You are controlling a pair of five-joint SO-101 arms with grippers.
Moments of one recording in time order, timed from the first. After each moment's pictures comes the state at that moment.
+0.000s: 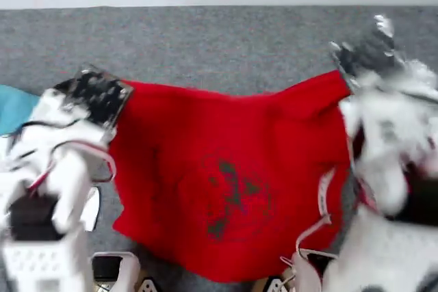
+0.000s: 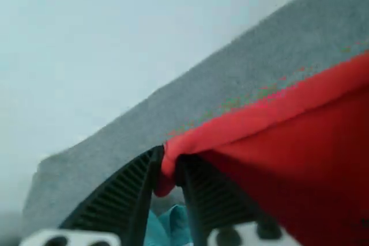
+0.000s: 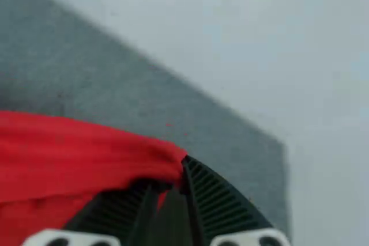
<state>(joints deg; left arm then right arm) -4.8 -53.6 26.9 67.0 -26.9 5.6 -34.5 -13.5 85.4 41.2</state>
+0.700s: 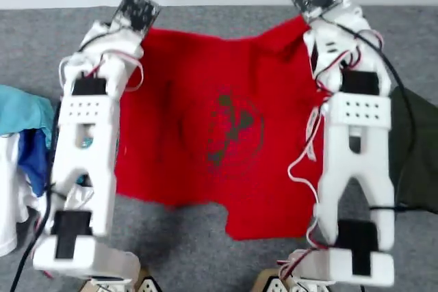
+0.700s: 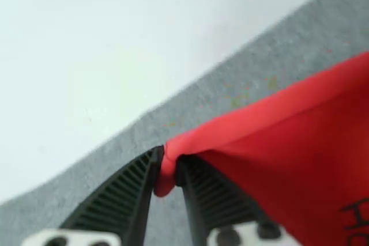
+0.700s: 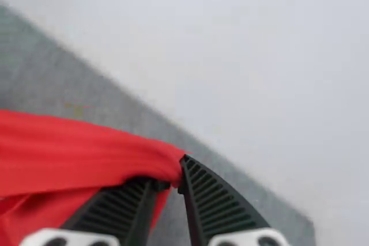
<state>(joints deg) -4.8 4.4 3.9 32.6 -26.9 1.8 -2.8 -2.9 30.9 39.3</state>
